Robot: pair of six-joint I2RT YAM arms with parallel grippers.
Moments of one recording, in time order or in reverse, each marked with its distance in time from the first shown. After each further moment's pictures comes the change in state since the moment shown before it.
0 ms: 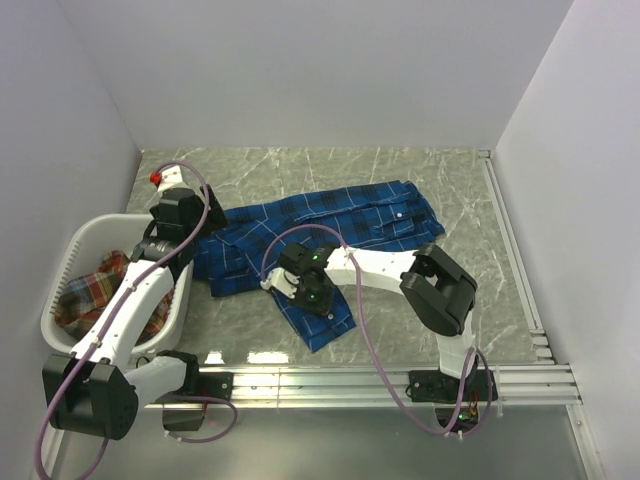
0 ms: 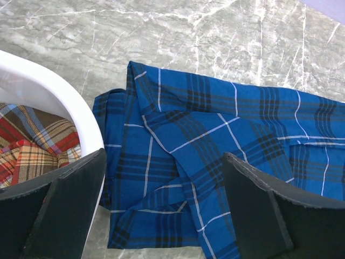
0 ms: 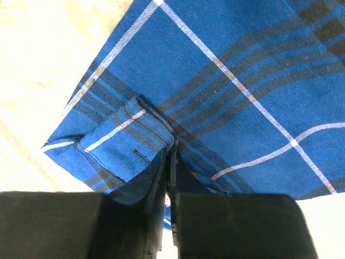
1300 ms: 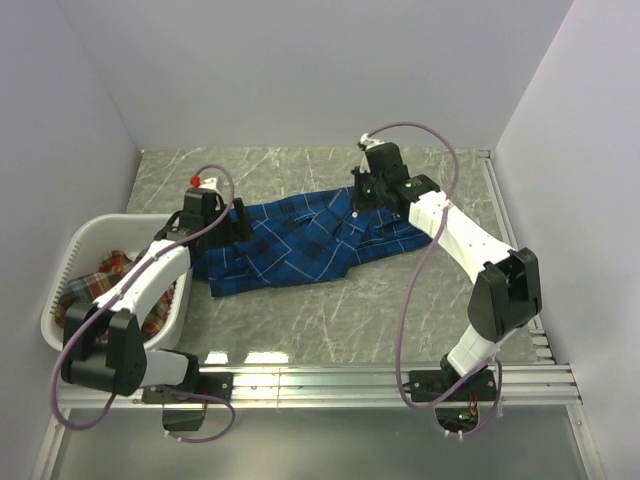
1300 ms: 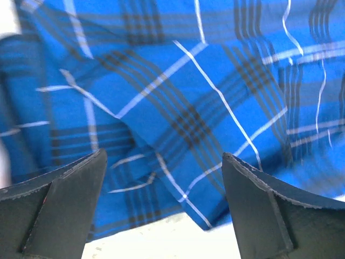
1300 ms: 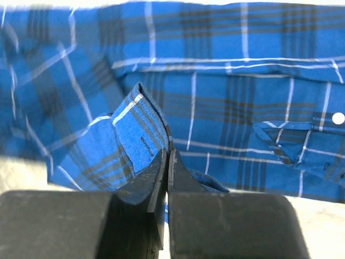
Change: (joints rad) left arm -0.030 0.201 0.004 0.002 0.288 0.038; right arm -0.520 -0.288 0.119 0.250 0.144 0.600
